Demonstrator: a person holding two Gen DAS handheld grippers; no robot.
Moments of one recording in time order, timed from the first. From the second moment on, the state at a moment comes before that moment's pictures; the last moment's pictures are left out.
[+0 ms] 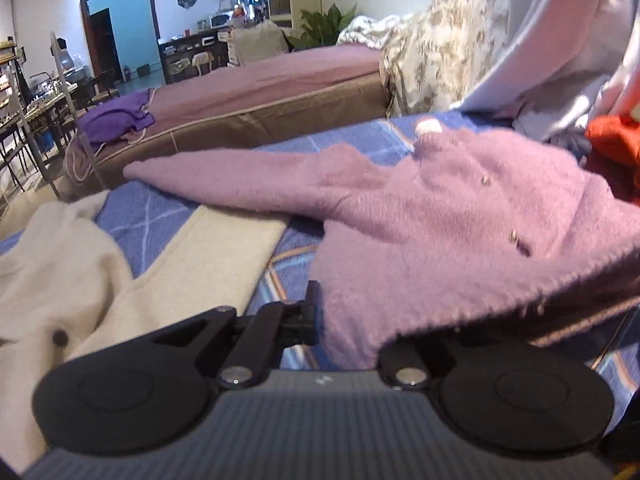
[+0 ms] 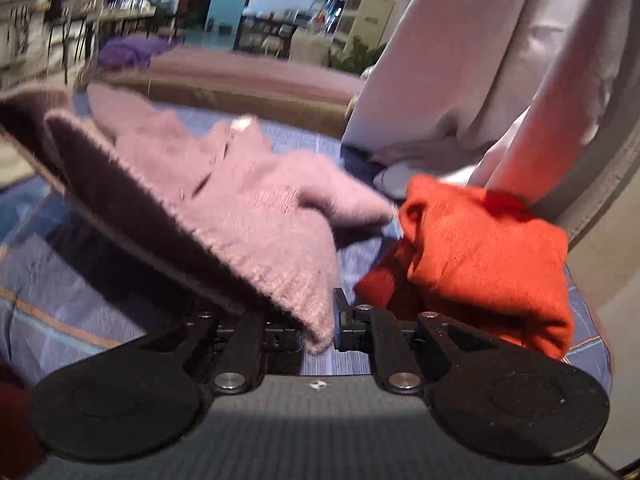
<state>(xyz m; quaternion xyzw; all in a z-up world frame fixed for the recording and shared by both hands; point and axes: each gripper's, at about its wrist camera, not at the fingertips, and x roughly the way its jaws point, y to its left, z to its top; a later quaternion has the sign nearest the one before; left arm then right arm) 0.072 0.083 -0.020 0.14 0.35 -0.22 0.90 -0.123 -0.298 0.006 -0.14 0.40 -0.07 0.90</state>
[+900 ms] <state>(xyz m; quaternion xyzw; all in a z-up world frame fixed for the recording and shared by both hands) 0.010 0.130 -0.003 0.25 0.39 -0.22 0.86 -0.110 -0.331 0.010 -0.05 0.44 0.08 0.89</state>
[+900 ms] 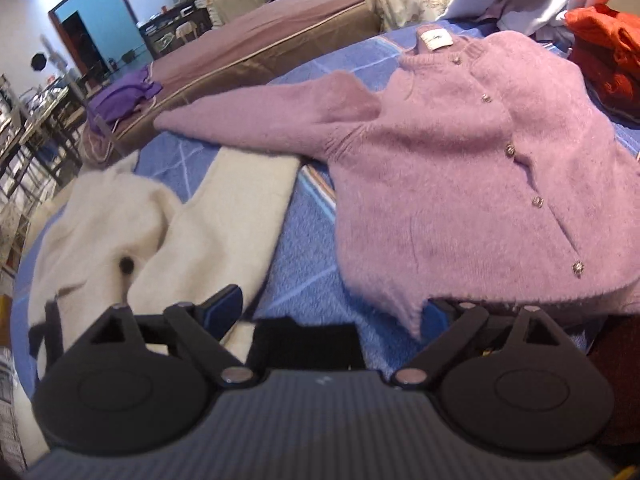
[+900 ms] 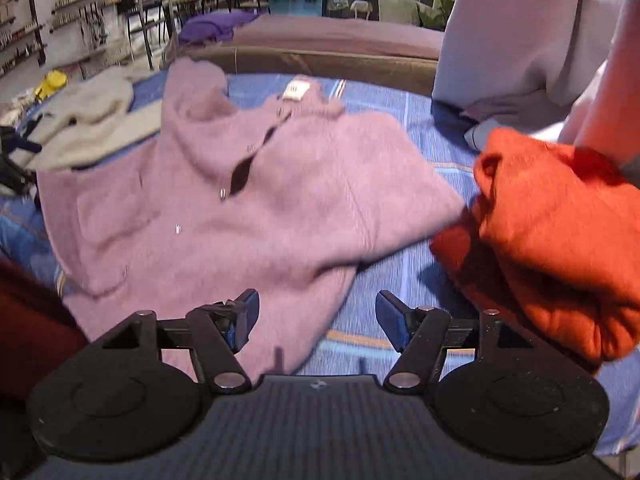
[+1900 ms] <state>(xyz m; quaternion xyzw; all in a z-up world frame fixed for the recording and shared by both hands) 0.270 -0.064 -0.041 0.46 0.29 -0.50 0.68 0.186 -0.353 -0.022 -0.09 0.50 0.24 0.83</state>
